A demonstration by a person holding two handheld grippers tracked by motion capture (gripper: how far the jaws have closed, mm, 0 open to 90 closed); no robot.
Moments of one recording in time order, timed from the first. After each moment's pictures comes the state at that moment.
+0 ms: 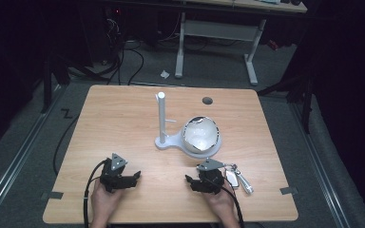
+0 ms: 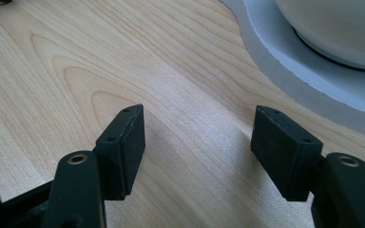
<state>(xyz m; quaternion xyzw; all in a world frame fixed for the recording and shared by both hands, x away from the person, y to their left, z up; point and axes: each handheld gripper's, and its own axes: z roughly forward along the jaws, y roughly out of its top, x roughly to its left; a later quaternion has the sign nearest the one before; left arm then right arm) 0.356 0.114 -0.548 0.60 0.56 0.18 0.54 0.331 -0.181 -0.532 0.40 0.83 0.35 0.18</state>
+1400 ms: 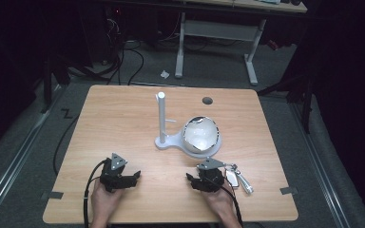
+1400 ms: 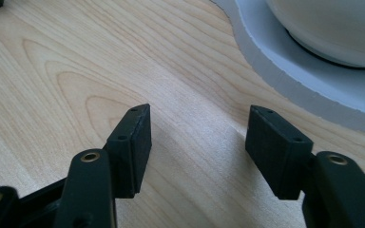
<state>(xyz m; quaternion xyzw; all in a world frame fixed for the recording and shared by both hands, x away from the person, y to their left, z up) 0.356 0.114 -0.548 0.60 0.56 0.18 0.54 0.331 -0.180 -0.531 0.41 0.82 0.35 0.18</state>
